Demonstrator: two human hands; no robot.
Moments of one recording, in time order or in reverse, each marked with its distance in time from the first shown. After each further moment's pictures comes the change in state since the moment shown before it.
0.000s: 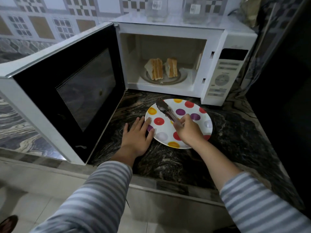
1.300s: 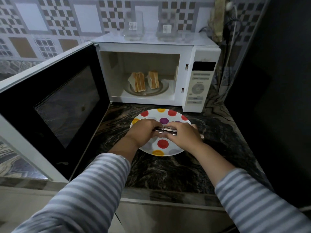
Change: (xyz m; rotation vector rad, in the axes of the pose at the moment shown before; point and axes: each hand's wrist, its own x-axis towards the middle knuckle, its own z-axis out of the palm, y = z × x) left_hand 0.035 0.076 -0.054 -0.088 -0.003 0.450; right_hand 0.000 0.027 -0.040 -0.287 0.113 -0.297
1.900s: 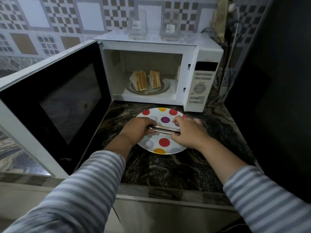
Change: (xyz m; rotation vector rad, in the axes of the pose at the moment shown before) left_hand -0.015 -0.014 -0.012 -0.002 0.028 -0.089; right_hand -0.008 -0.009 -0.027 -0.214 -0.112 -0.044
